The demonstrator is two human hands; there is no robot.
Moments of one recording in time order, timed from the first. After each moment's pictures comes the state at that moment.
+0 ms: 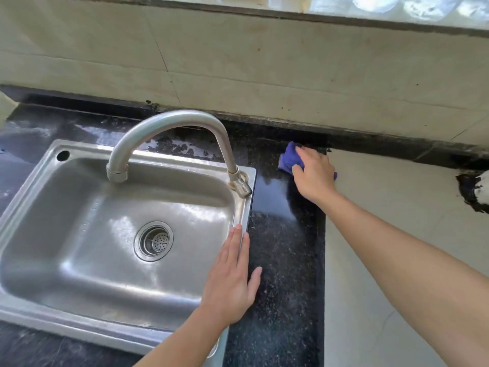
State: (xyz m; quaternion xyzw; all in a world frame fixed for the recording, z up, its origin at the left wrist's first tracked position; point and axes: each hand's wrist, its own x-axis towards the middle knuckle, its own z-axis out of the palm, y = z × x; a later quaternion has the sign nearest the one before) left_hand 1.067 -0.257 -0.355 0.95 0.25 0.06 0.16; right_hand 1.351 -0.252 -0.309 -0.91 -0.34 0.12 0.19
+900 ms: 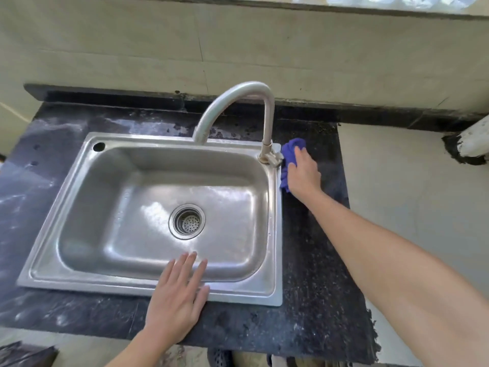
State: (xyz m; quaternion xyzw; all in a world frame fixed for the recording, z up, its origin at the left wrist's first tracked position) left_hand 0.843 -0.182 -0.340 0.97 0.22 -0.06 0.12; right_hand 1.213 -0.239 -0.304 -0.93 -0.22 0.17 0.23
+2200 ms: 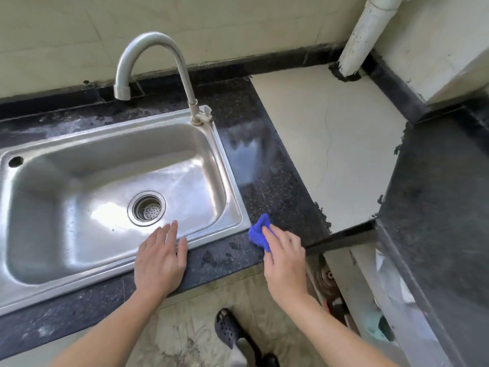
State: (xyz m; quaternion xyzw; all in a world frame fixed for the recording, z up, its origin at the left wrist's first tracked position) left_hand 0.845 -0.187 -0.332 0.96 0.24 -0.09 0.11; right_hand 0.907 -0.431 -0.323 -0.96 -0.17 0.00 0.23
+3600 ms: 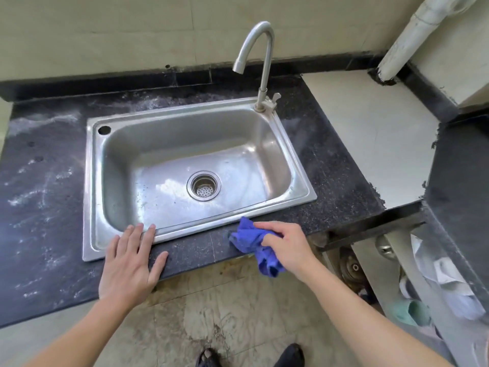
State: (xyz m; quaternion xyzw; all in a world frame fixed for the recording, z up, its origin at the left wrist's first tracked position) left_hand 0.672 -0.014 -0.329 0.98 0.18 -0.09 0.06; right_hand 0.822 -0.293 -0.283 -0.83 -0.06 0.25 0.50
